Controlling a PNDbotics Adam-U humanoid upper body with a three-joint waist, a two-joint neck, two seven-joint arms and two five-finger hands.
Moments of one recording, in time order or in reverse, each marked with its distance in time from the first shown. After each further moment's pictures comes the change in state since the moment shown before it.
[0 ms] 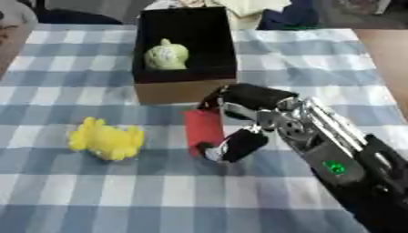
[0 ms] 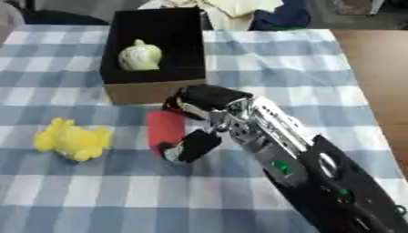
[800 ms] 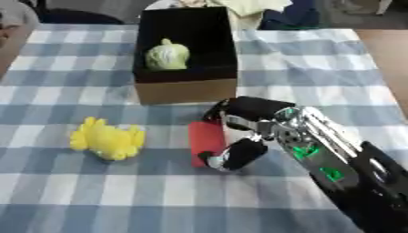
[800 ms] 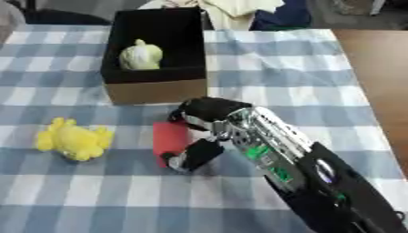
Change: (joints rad) left arm -0.001 0.000 0.000 0.000 -0.005 0.001 0.001; right arm 0.080 0.014 0.039 0.106 0.025 -0.043 0.024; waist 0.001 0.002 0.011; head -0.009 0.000
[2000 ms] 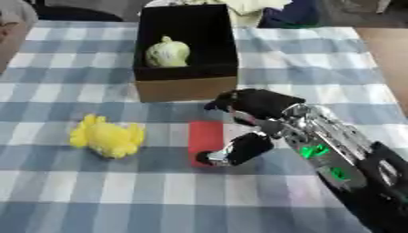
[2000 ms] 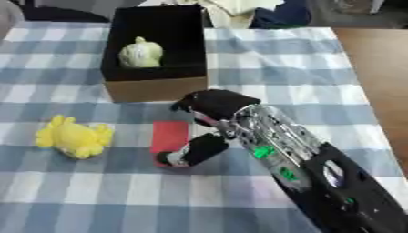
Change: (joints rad) left arm 0.008 0.000 0.000 0.000 -0.007 0.000 0.013; right arm 0.015 -0.016 -0.007 -0.016 0.092 -0.035 -0.009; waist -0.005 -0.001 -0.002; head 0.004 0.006
